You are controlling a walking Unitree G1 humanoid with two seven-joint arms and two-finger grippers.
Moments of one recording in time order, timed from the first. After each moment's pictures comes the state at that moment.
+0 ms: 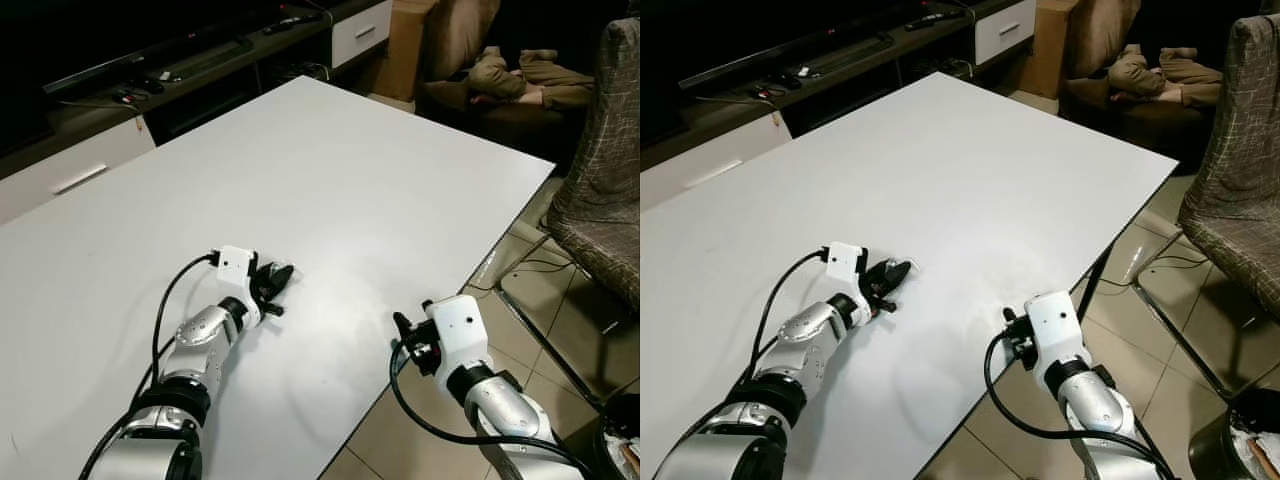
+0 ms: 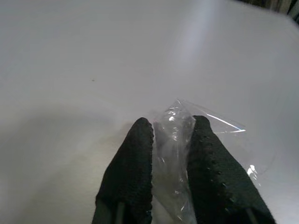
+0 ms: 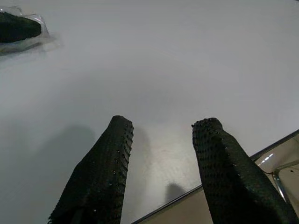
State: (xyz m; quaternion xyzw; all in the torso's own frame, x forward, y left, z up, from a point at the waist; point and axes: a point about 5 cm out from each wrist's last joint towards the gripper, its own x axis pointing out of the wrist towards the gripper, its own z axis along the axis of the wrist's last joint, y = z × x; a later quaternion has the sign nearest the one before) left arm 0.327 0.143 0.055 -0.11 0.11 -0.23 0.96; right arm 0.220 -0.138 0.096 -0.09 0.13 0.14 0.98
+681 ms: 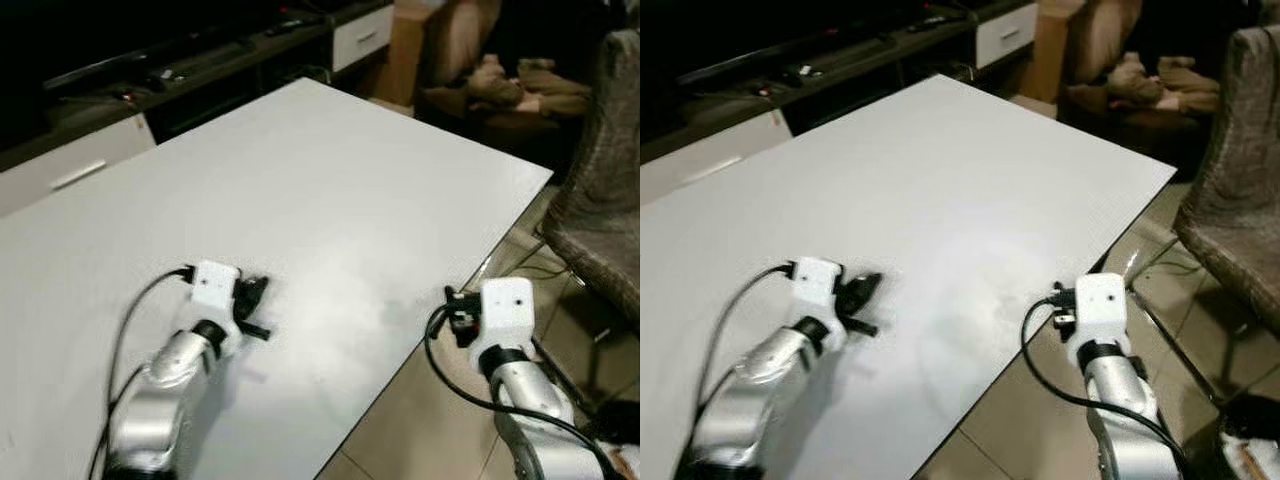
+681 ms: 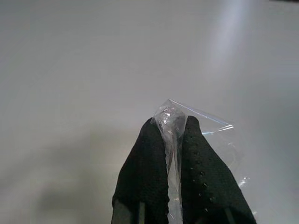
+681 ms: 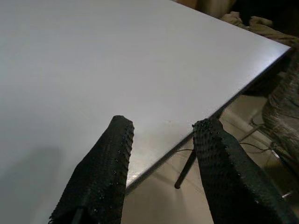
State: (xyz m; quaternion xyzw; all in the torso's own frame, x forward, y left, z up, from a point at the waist) left arm 0.269 0.157 0.097 0.00 0.10 -0.17 0.98; right arm 0.234 -0.169 0.107 -0.07 0.11 0.01 0.99
